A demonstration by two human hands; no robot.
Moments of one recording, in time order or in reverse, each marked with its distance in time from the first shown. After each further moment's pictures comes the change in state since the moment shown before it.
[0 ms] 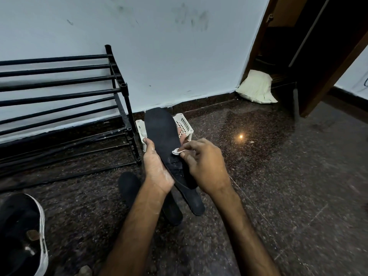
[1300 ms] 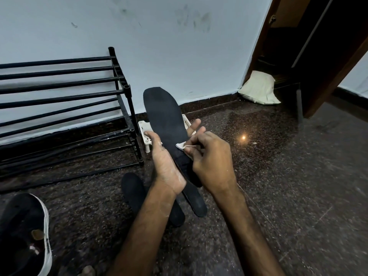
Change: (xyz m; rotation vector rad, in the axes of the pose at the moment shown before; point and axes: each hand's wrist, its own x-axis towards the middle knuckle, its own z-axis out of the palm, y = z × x) left_hand -0.009 -0.007 0.017 0.111 -0.142 0.056; right_hand -0.001 -0.022 -0.016 -0.013 0.143 -0.086
